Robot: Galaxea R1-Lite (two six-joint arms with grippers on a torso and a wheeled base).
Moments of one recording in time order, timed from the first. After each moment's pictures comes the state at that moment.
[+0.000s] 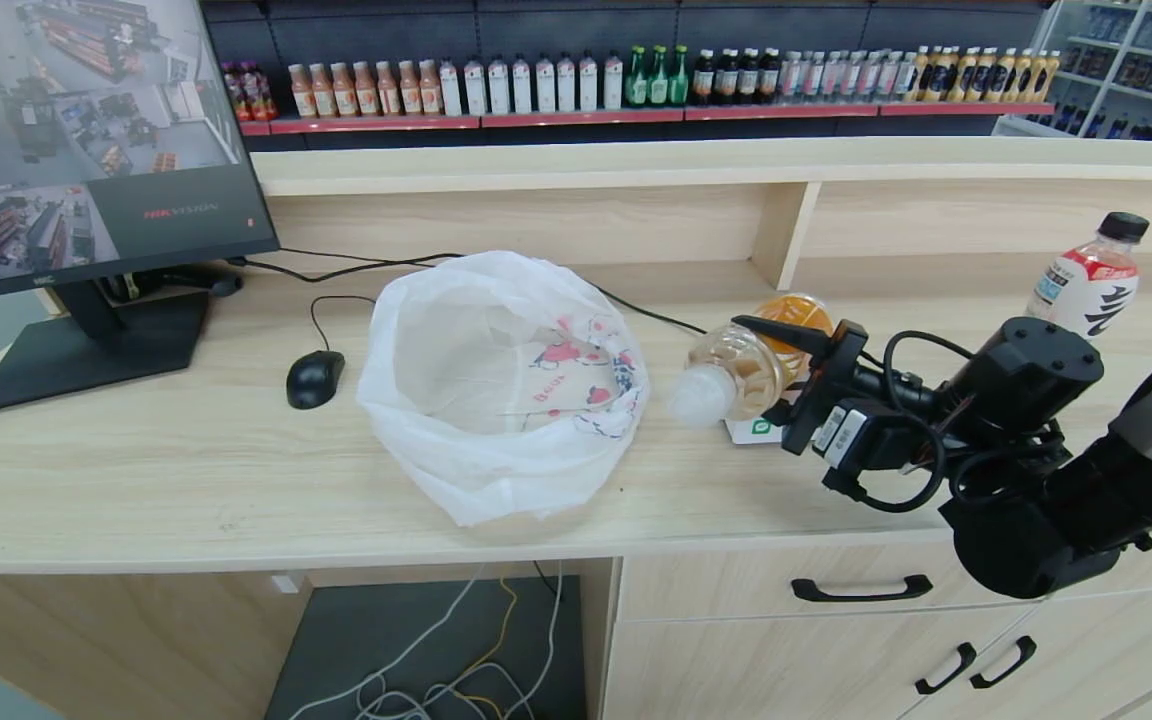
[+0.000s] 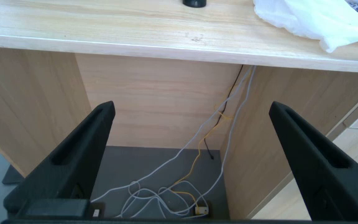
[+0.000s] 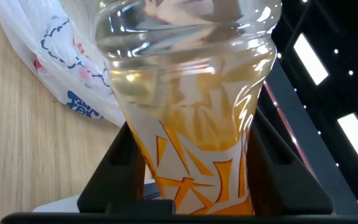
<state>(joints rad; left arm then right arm) 0.00 0.00 0.00 0.00 0.00 -0.01 0.25 2.06 -0.81 -1.57 0.81 -1.13</state>
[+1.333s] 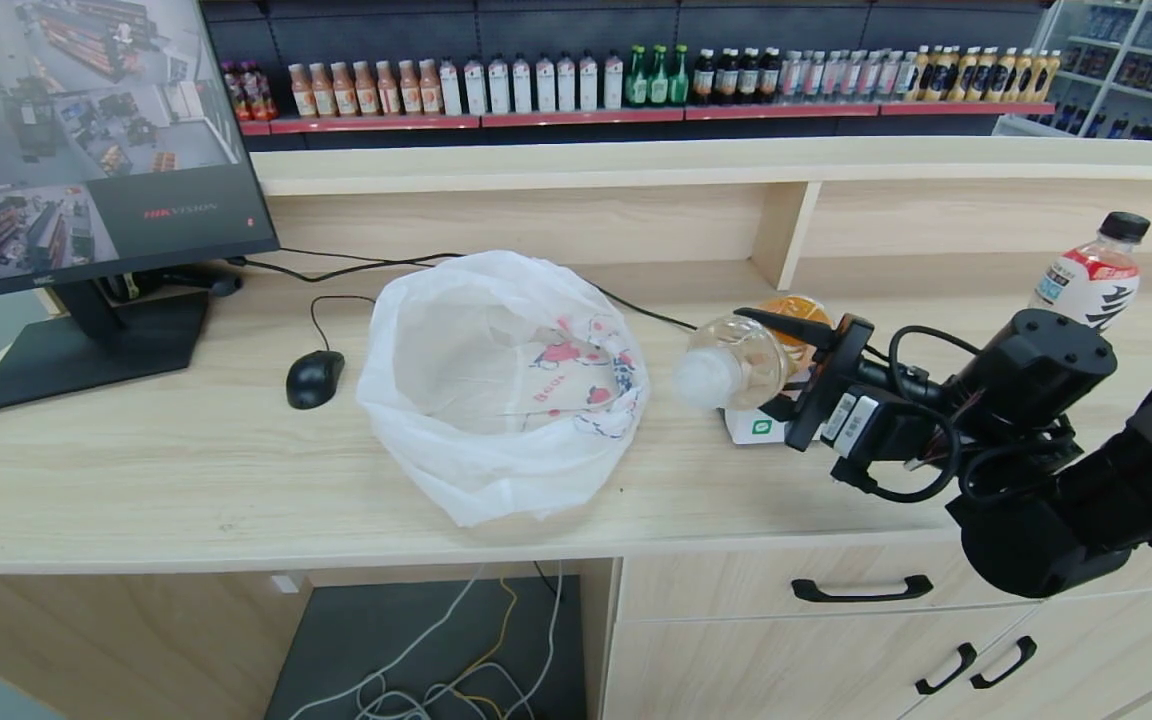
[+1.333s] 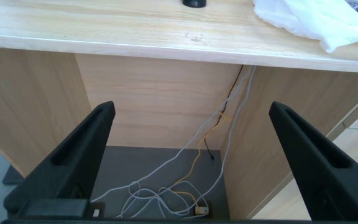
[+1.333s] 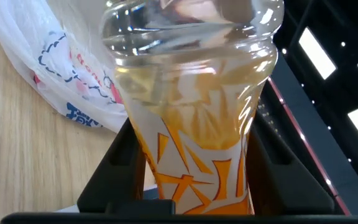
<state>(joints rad) 0.00 0.00 0.00 0.00 0.00 -0.01 0.26 2.02 -0.80 -1.56 0.80 -1.07</state>
